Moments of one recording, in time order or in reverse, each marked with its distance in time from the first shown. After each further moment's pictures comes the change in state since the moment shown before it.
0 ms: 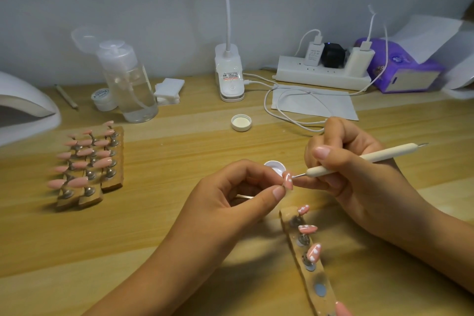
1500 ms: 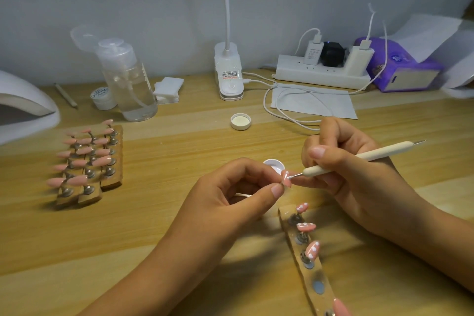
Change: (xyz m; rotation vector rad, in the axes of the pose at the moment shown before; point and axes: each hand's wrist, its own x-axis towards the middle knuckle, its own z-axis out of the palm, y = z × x) left_hand 0.001 -0.002 0.000 0.000 -0.001 0.006; right_hand 0.000 0.000 -0.001 -0.008 -0.015 0.012
